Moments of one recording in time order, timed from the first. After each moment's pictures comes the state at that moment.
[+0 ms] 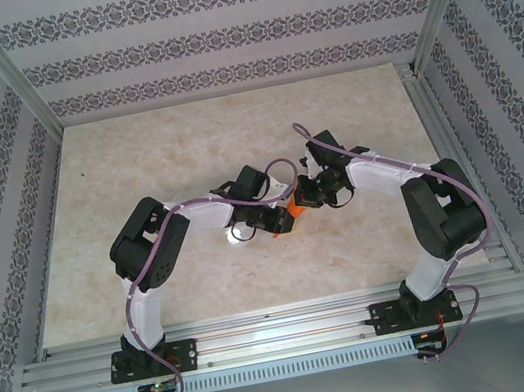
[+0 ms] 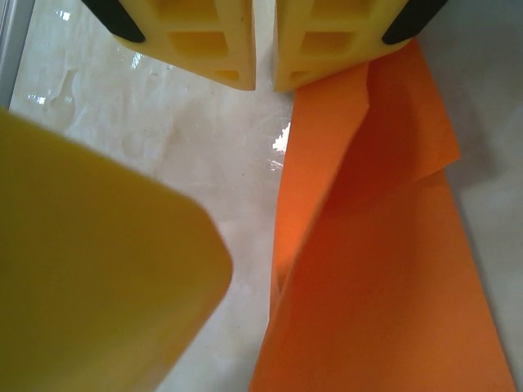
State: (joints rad) left arm -0.71 2.04 1.19 -0.17 0.62 -0.24; right arm 0.39 1.70 1.00 -0.50 -0.44 0.52
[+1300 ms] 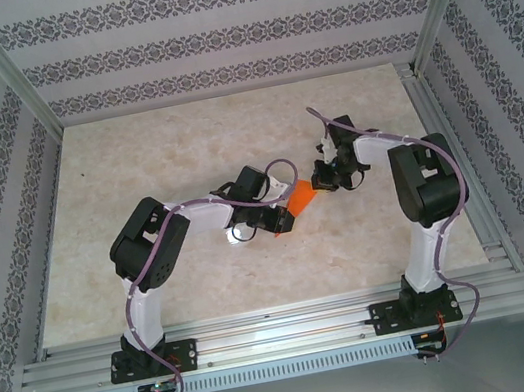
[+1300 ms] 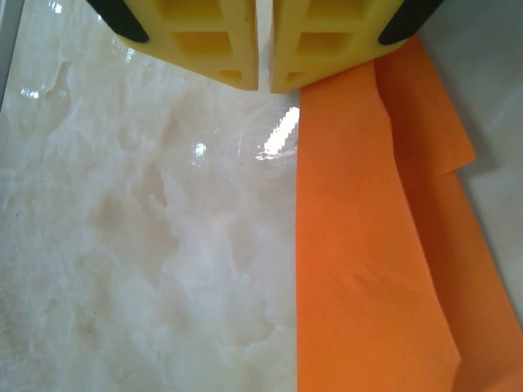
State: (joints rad) left arm -0.71 2.04 1.18 -0.13 0.61 -0.24; right arm 0.17 1.94 1.18 -0.54 -0.47 0.29
